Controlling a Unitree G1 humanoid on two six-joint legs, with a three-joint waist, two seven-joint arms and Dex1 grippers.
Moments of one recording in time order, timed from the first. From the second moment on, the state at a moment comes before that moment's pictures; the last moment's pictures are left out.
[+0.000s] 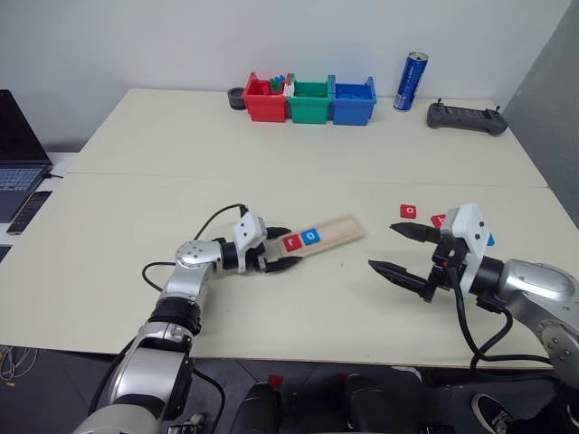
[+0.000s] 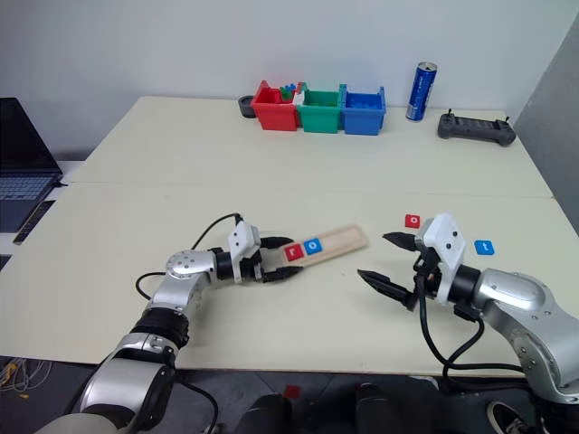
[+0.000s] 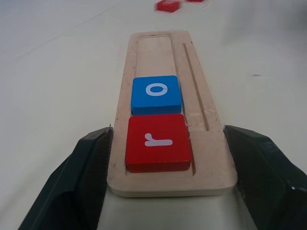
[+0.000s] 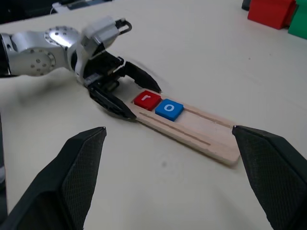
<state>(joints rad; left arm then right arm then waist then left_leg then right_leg) -0.63 0.36 -0.08 0.75 -0.16 -0.26 -1.23 -0.12 -0.75 -0.15 -0.60 0.64 0.70 0.73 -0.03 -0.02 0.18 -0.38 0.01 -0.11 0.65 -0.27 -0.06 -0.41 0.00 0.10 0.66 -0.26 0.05</state>
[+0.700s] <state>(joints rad) -0.67 0.35 -0.15 0.81 -0.16 -0.36 -1.50 0.02 -0.89 -0.21 -0.52 0.57 0.51 0.96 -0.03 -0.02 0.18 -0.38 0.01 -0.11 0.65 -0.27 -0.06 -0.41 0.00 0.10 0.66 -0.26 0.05</state>
